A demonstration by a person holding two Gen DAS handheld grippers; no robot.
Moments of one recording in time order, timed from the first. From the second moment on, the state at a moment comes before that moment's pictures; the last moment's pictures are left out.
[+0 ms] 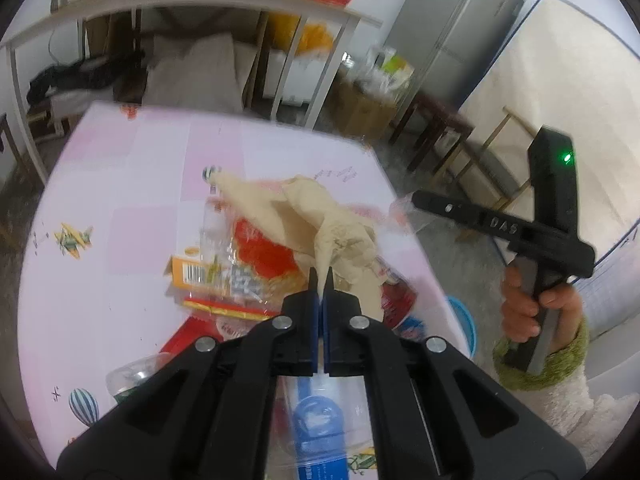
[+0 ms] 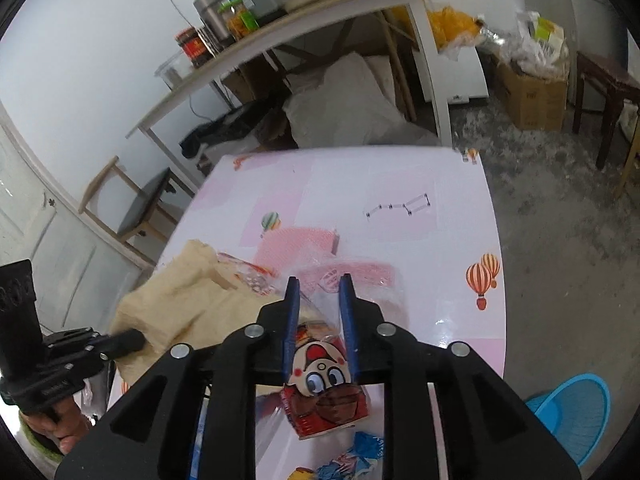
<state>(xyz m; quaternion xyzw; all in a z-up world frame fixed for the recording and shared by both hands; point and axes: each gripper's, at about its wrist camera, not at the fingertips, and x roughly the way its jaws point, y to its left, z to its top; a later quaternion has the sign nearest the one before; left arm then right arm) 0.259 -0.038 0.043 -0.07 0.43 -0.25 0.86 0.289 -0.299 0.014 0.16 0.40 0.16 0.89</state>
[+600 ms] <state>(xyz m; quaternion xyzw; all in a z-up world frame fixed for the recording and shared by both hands) 0.088 -0.035 0.083 -0.15 0.36 -0.48 0.78 0.152 -0.309 0.074 0.17 0.30 0.22 0.91</state>
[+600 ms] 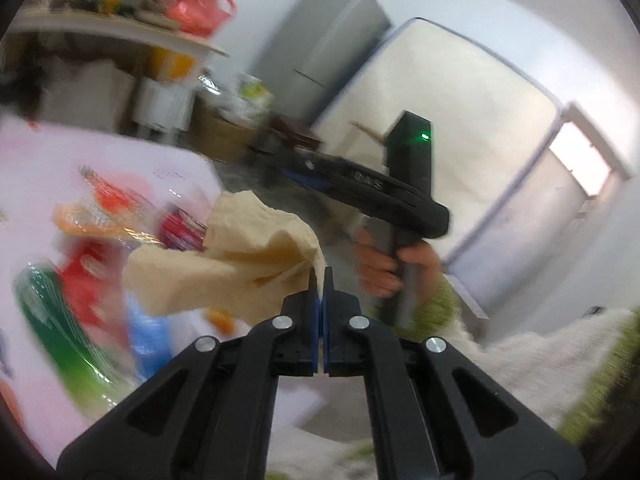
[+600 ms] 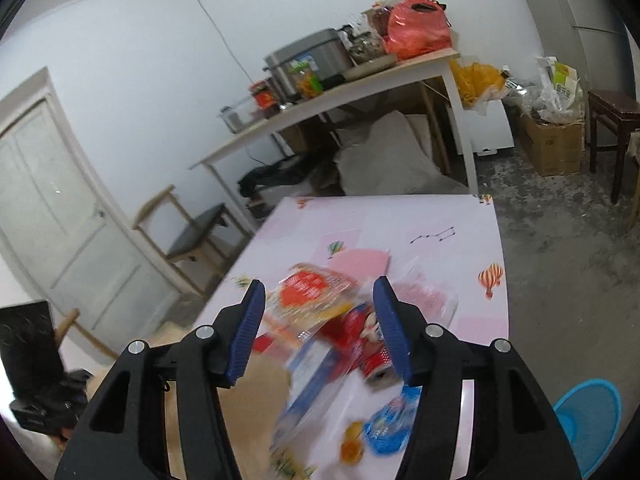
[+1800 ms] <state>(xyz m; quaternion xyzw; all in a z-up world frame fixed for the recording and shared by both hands) 0.036 -0.130 -0.031 0.08 0.43 -0.42 0.80 0.089 -0.319 -0.136 0.43 0.50 0.24 0.71</state>
